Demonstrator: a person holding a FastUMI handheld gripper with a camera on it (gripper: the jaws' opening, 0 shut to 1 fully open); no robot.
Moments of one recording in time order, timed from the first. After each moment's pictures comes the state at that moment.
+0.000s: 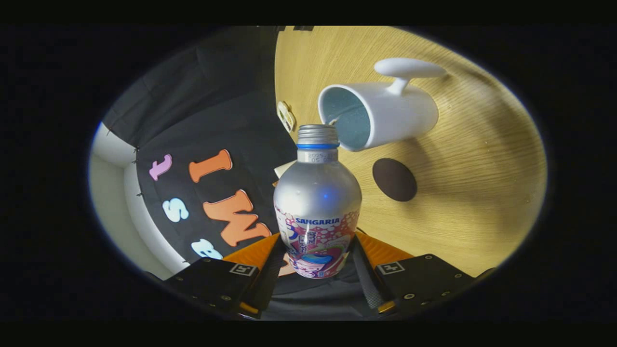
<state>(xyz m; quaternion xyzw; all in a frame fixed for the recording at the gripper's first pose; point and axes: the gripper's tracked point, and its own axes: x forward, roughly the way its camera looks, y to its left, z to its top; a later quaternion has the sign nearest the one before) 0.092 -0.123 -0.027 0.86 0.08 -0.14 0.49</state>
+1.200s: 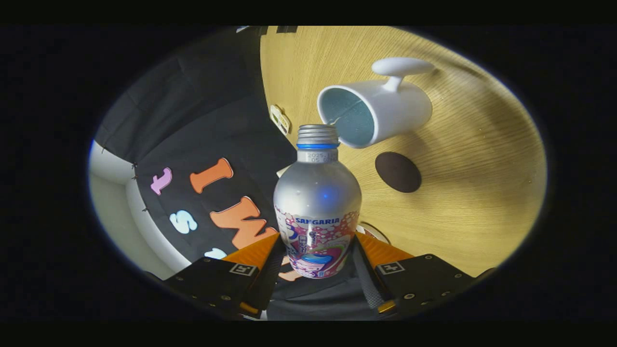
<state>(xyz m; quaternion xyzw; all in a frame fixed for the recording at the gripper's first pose) 0.094 -0.131 -0.013 0.89 0.07 -0.14 0.44</state>
